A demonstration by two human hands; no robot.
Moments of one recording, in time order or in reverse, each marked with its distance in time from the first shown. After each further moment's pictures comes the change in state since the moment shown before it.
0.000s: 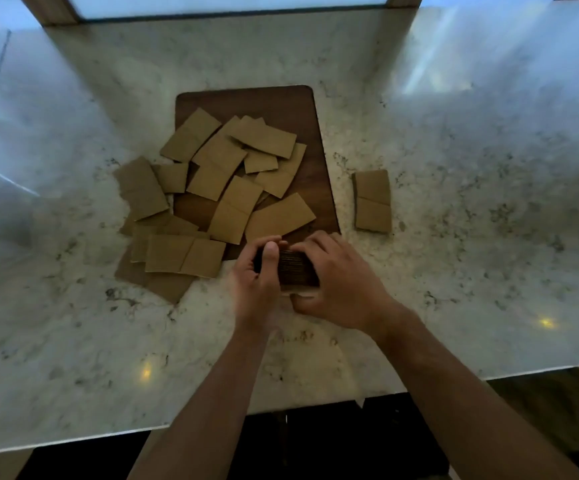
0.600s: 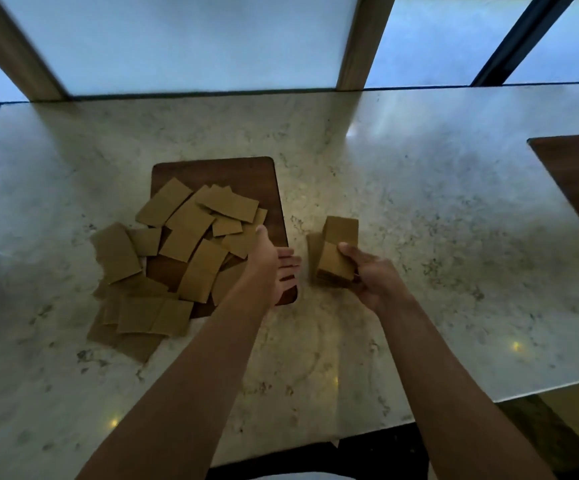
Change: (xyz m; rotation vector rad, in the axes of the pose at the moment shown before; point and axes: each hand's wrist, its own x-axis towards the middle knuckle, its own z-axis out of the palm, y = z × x) left_hand 0.076 0.108 0.094 -0.287 -0.324 -0.901; right_hand 0.030 0.105 -0.079 1.455 0.420 1.015
